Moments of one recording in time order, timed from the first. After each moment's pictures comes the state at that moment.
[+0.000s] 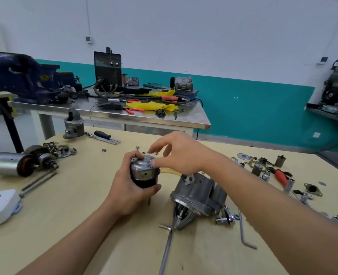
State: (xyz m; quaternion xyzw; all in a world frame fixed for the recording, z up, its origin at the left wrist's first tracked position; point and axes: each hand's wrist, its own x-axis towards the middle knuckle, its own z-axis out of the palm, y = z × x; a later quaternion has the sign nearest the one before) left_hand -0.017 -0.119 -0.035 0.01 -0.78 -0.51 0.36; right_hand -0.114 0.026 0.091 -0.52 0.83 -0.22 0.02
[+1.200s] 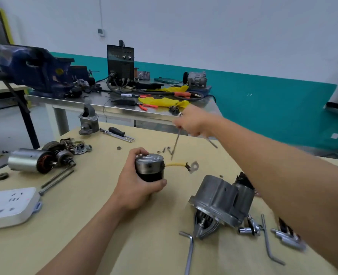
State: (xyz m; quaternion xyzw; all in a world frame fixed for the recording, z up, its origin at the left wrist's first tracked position) left_hand -0.019 -0.154 -0.037 0.07 -0.73 -0.59 0.33; right_hand -0.194 -0.053 0.127 -0.34 0.90 -0.27 0.10
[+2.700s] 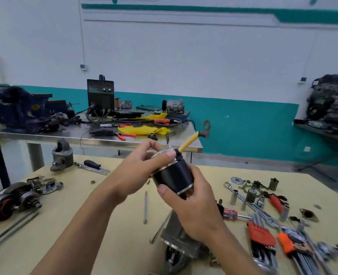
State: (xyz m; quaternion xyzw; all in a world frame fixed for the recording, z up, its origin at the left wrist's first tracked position) left_hand -0.039 -0.088 0.110 -0.01 -0.79 -0.59 0.18; right_hand -0.085 0.072 0.062 -0.38 0.69 -0.61 -0.01
